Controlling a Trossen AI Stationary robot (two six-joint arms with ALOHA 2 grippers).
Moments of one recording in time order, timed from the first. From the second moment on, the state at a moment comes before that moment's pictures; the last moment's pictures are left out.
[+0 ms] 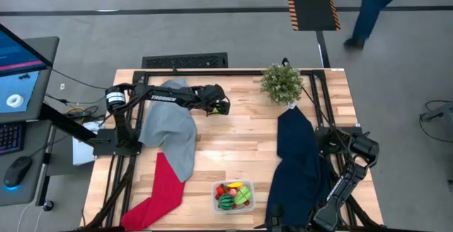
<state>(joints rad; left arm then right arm) 0.32 1.84 1.15 -0.32 -0.17 -0.90 1.06 2.02 1.36 -0.01 0.86 0.61</state>
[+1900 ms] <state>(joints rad) 0.31 2.12 1.53 -0.56 -0.25 -0.70 1.07 2.02 1.36 -0.02 0.86 0.65</state>
